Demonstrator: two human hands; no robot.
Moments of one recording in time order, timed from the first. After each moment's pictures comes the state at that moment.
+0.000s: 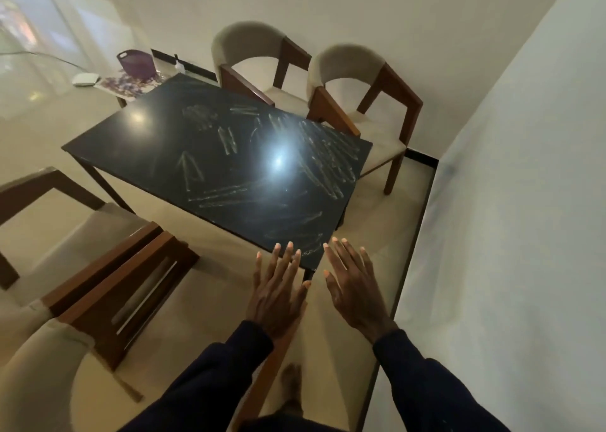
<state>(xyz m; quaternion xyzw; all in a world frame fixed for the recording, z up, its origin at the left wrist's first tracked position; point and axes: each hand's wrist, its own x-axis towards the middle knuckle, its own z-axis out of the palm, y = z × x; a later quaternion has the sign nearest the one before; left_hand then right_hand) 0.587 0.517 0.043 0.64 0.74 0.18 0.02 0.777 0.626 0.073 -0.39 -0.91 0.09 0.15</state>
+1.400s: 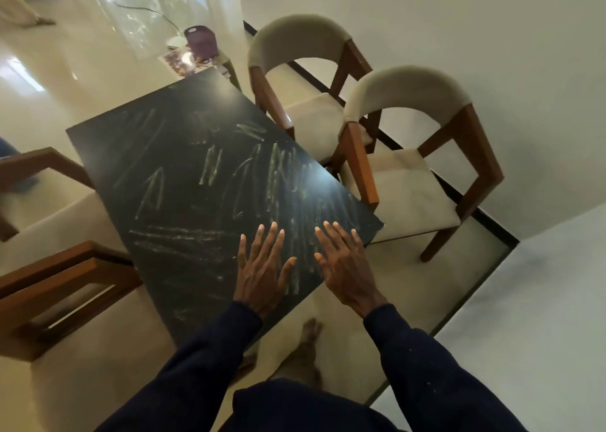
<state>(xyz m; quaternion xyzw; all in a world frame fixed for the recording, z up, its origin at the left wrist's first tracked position) 0.595 0.953 0.054 0.43 0.89 0.18 -0.01 0.722 1.144 0.060 -0.17 -0.97 0.16 0.04</state>
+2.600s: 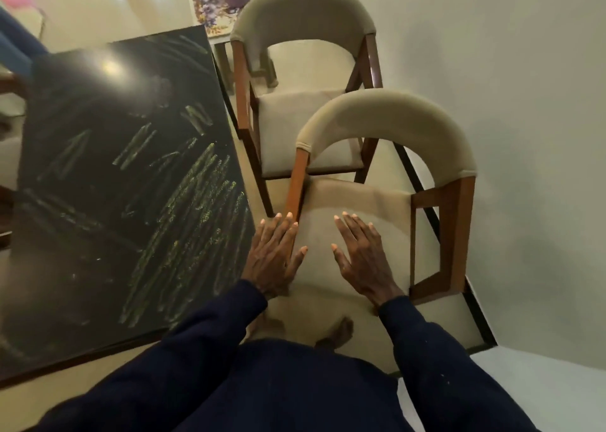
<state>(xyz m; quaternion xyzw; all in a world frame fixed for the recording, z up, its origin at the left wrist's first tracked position) 0.621 1.412 0.035 0.30 0.94 0.15 0.05 0.689 1.647 0.027 -0.02 -0.98 0.22 -0.01</state>
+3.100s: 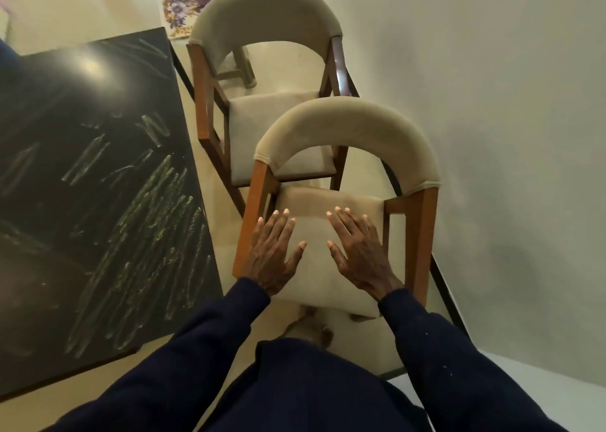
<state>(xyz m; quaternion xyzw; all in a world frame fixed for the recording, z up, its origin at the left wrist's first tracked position) 0.604 1.541 0.026 0.27 0.95 0.16 0.07 0.666 1.770 0.034 0.01 -0.98 0.20 -0.01</state>
